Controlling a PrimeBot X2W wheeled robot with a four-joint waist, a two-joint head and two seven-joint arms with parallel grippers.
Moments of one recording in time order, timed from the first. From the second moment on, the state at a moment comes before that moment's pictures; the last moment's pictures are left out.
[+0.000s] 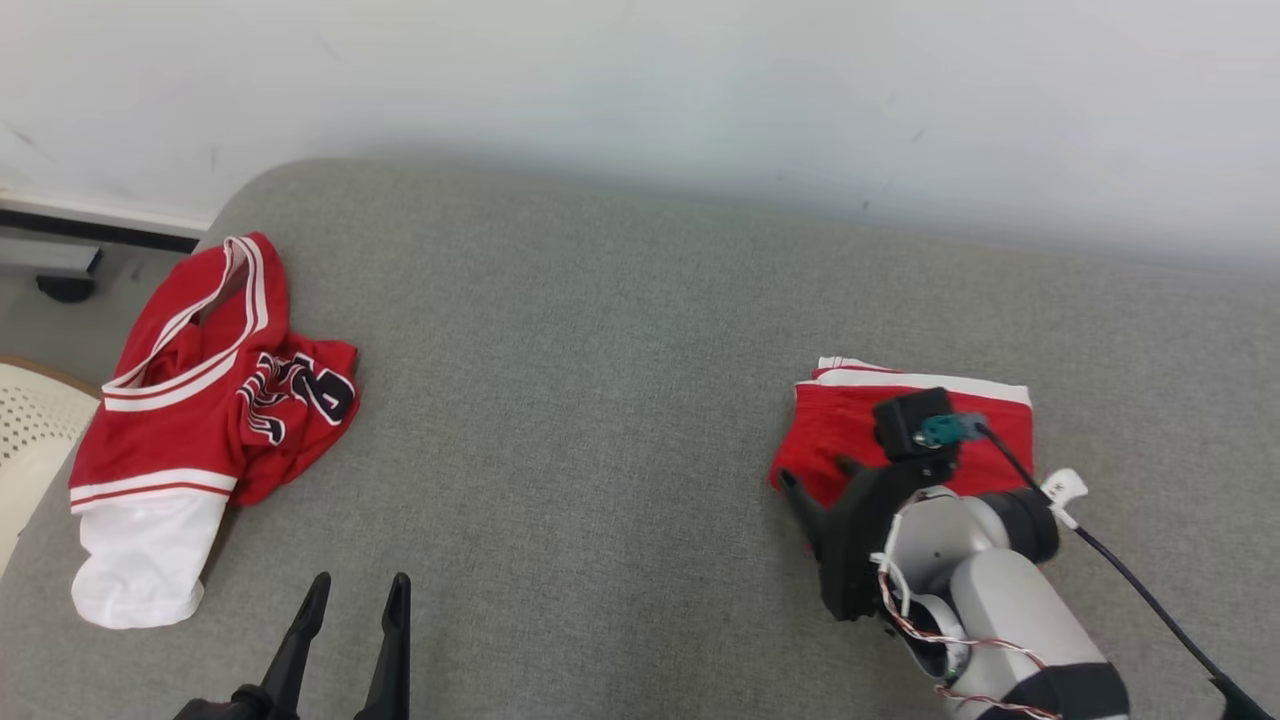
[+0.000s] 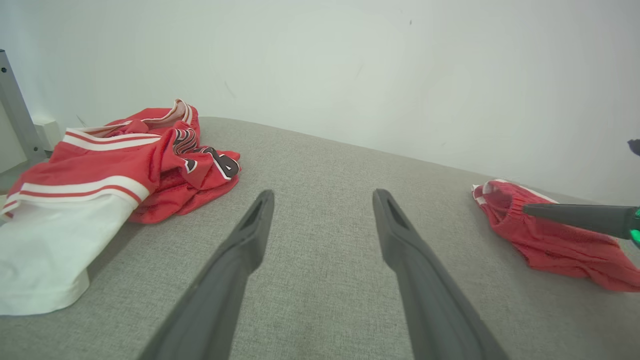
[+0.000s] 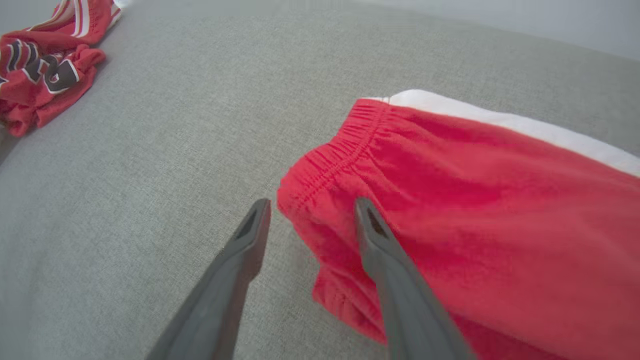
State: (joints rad) left arm 0.04 0.18 -0.15 0.08 -0.40 -0.12 -0.26; right arm -0.46 -0.05 0.21 0.49 0.21 0.13 0.46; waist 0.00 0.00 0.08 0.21
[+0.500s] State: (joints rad) left arm 0.08 0.16 -0.06 0.05 -0.40 -0.08 -0.26; right arm -0.16 -0.05 -0.08 0.19 0.24 0.13 0.28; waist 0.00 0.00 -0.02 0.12
